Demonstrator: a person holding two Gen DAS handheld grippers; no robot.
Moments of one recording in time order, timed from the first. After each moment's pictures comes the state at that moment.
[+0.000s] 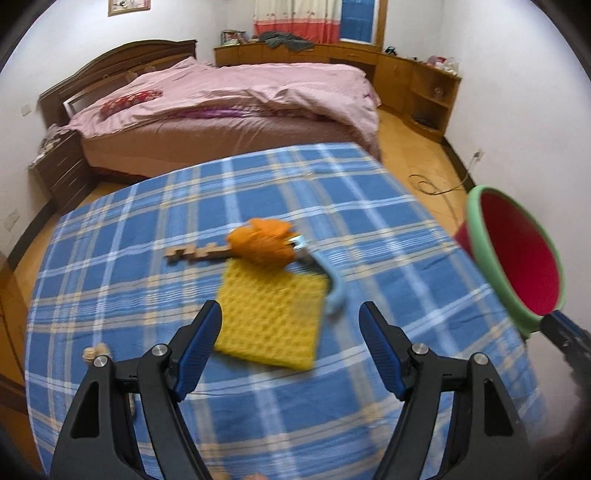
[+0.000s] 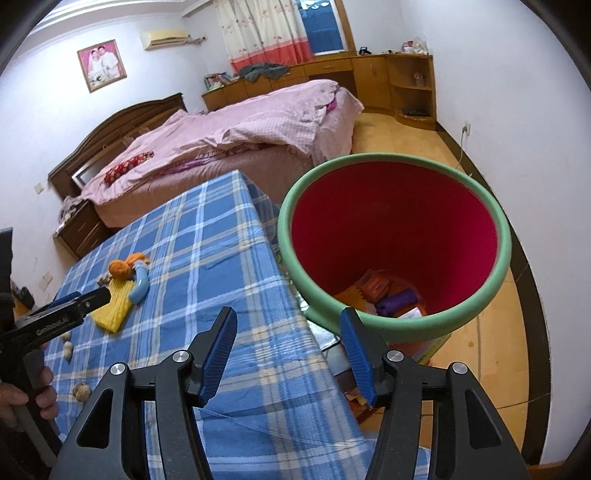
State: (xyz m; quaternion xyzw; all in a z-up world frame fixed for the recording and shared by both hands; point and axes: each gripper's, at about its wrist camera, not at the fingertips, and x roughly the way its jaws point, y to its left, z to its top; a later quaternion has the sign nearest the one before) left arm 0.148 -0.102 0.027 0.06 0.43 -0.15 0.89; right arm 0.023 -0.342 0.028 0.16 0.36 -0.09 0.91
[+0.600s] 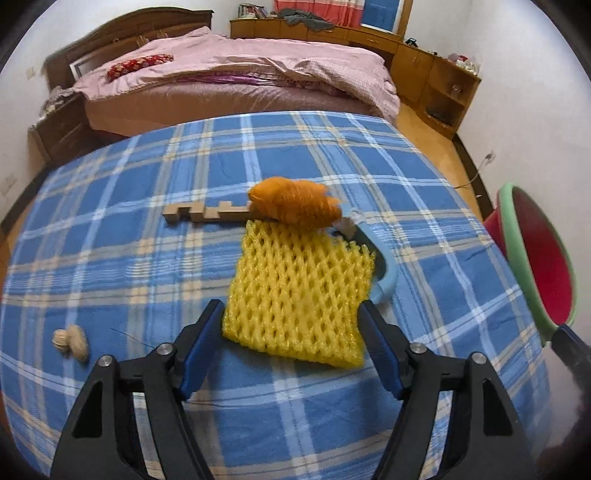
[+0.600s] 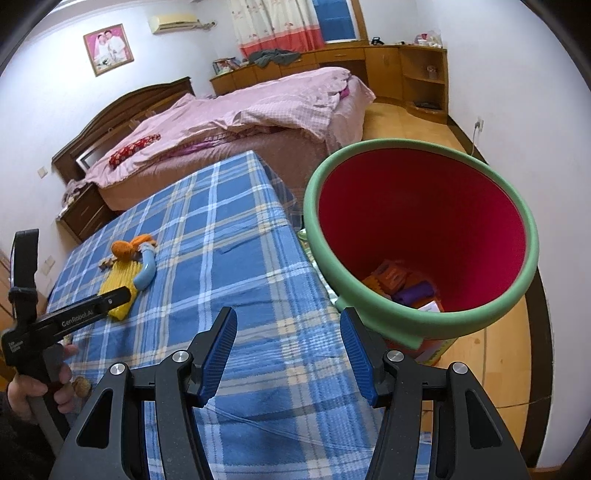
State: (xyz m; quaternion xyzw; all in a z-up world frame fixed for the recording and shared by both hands) left arm 0.172 -0.084 -0.009 0.02 0.47 -0.15 0.87; right arm 0.041 -0.323 0.018 0.14 0.39 -0.07 0.91
